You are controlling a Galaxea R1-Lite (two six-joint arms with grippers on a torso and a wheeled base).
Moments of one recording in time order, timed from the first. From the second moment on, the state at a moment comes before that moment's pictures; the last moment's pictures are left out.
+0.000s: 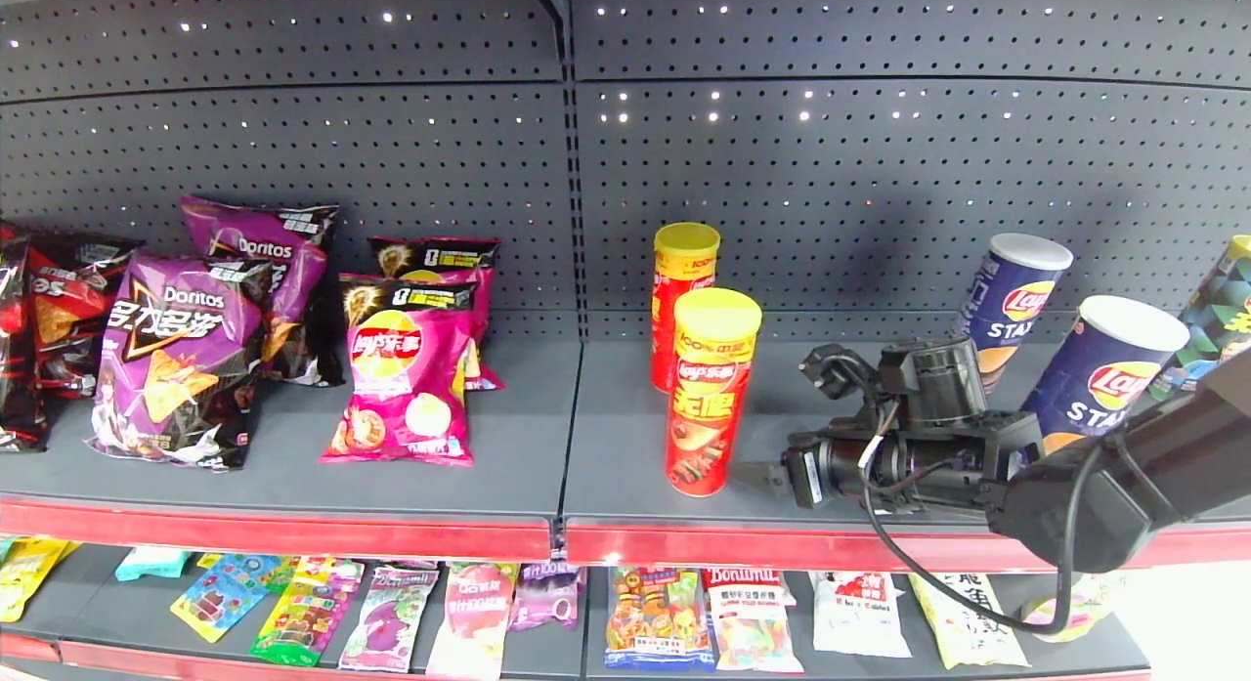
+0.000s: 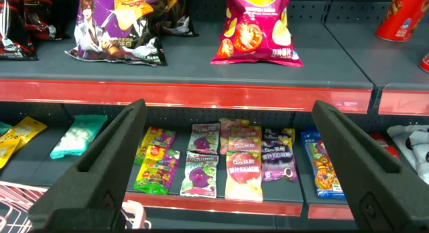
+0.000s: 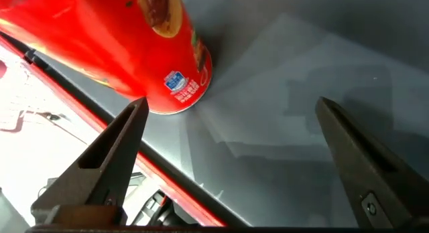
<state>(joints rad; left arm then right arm) 0.00 0.00 0.00 0.00 0.03 0.01 0.41 1.95 -0.74 -0.61 0.23 0.03</state>
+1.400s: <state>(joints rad) 0.00 0.00 0.00 0.00 0.03 0.01 0.37 1.98 -0.76 -0.61 0.23 0.02</state>
